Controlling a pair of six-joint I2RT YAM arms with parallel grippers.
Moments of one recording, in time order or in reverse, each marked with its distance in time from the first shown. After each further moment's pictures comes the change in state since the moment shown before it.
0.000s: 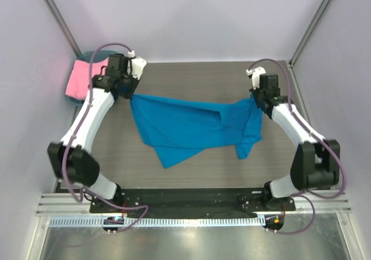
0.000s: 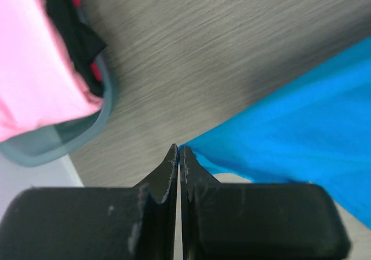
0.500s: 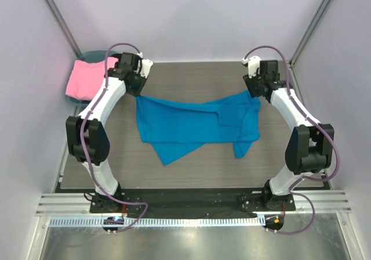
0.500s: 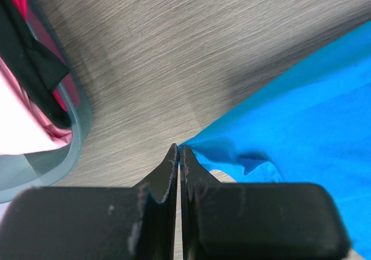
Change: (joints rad) left arm 0.003 0.316 0.116 0.049 0.004 -0.044; right arm -0.025 0.222 0.261 -0.086 -0.206 -0.038
